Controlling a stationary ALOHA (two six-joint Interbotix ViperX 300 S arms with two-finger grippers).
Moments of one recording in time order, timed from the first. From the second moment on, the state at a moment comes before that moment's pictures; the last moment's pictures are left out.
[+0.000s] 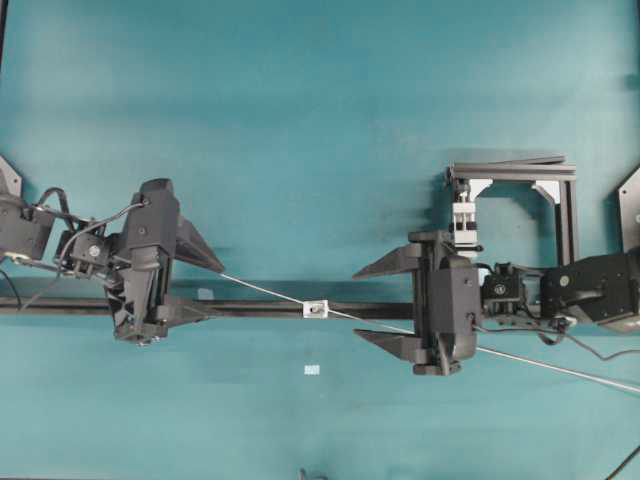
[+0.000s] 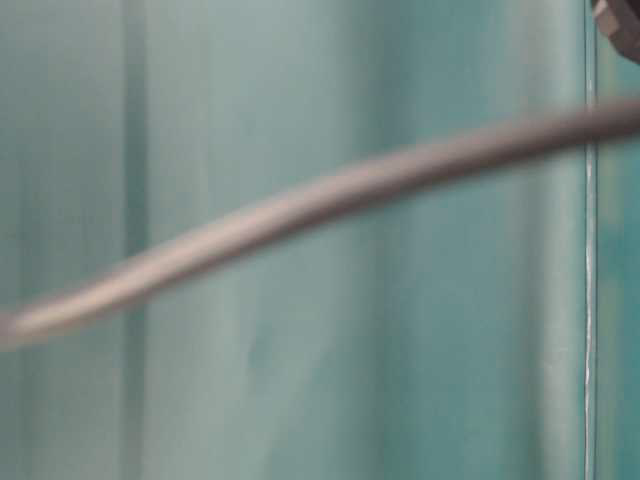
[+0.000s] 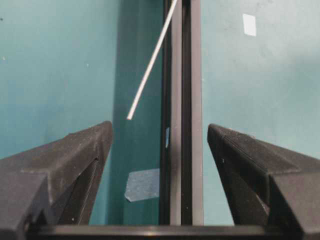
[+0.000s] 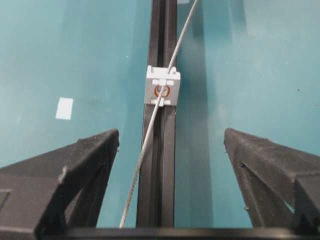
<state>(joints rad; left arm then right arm) -0.26 -0.10 1.05 -0.06 -0.32 -0.33 0.41 0.14 0.87 0.62 -0.66 -0.21</state>
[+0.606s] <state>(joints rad) -0.25 -0.10 1.05 -0.06 -0.34 -0.19 0.41 0.10 0.89 0.62 -0.66 -0.21</state>
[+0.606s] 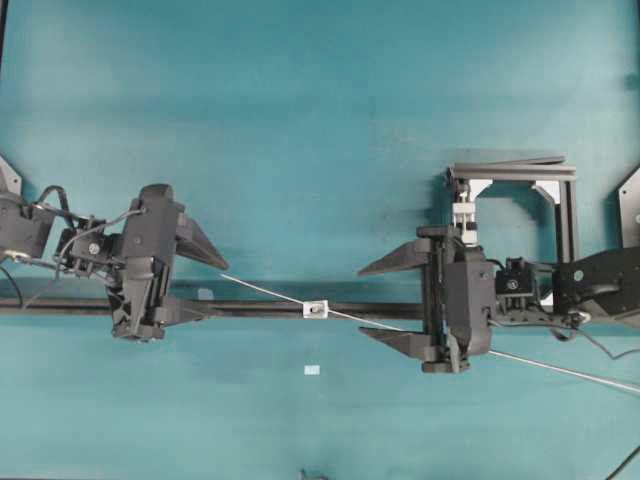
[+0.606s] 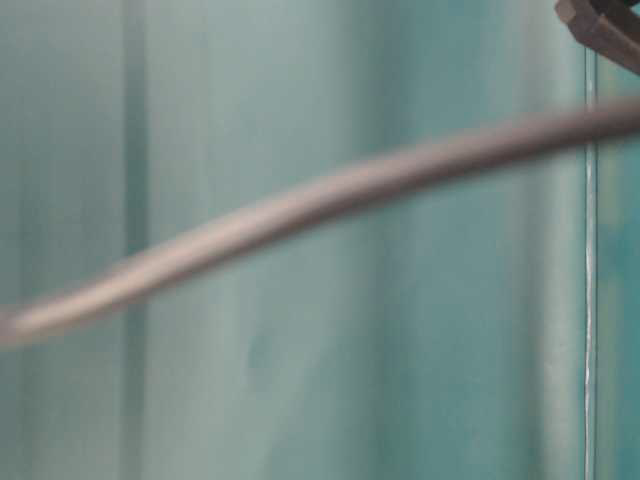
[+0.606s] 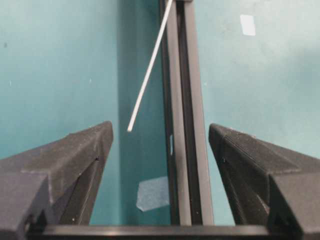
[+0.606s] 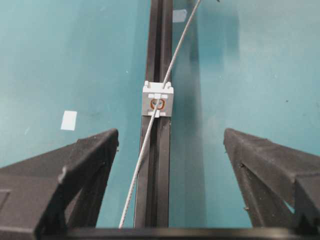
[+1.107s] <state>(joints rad) -0.25 -0.13 1.10 -0.06 -0.43 -0.09 0.40 0.10 0.90 0.62 -0.66 -0.21</state>
